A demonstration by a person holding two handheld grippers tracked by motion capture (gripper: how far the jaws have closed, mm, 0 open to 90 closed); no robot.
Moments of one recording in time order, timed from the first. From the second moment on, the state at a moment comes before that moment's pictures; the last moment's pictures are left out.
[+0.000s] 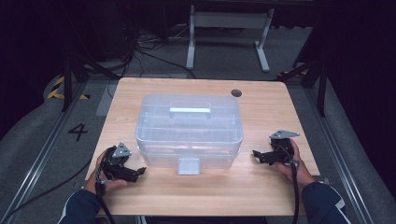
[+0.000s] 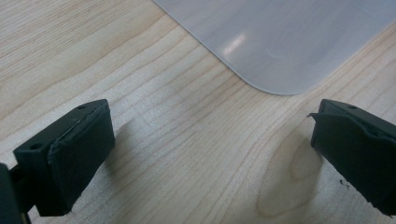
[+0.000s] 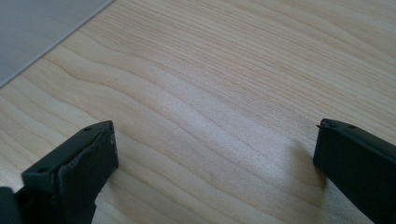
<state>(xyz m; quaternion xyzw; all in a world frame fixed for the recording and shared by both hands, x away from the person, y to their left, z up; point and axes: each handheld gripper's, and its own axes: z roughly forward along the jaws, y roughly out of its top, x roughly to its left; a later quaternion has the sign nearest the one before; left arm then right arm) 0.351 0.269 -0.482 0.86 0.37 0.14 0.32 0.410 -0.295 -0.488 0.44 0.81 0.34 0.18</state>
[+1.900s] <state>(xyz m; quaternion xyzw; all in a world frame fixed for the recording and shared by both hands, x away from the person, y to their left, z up) 0.347 0.274 -0.482 0.86 0.37 0.14 0.32 0.367 -0.310 -0.421 0.35 0.81 0.42 0.21</state>
